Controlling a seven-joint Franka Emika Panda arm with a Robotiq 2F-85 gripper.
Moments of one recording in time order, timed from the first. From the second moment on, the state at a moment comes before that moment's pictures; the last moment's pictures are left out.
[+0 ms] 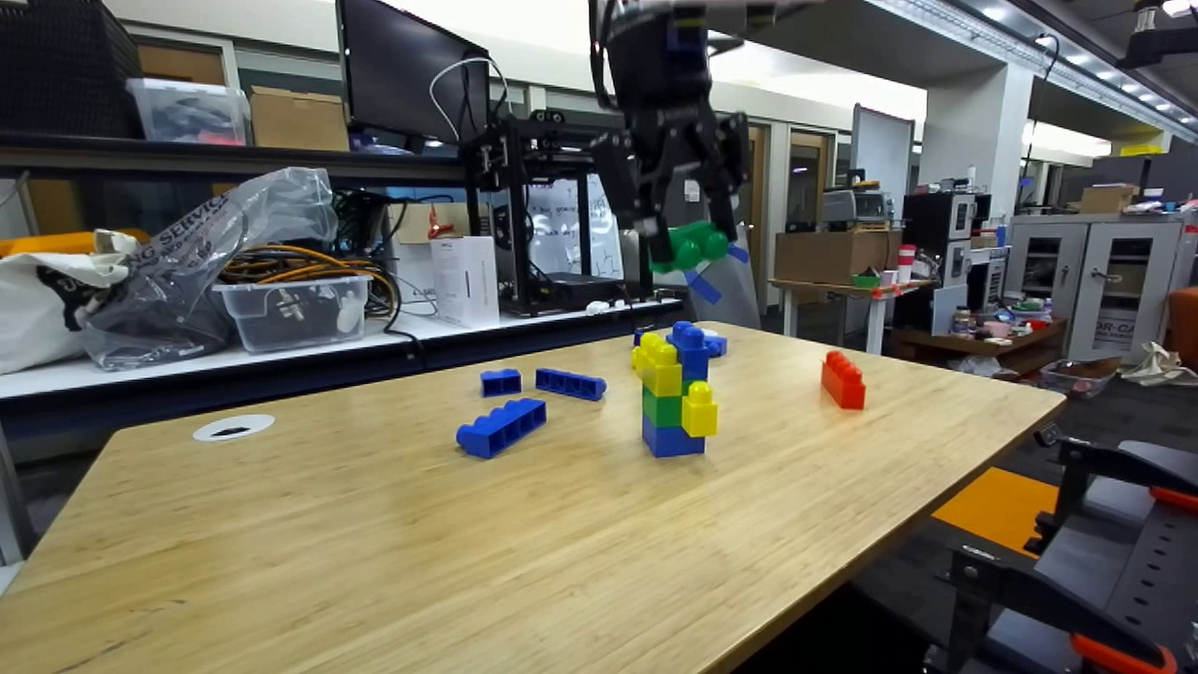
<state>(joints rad) 0.37 -0.07 0.12 -2.35 -0.13 2.10 0.64</state>
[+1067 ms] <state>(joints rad) 0.23 0.33 0.15 -1.65 -0.31 1.57 -0.12</state>
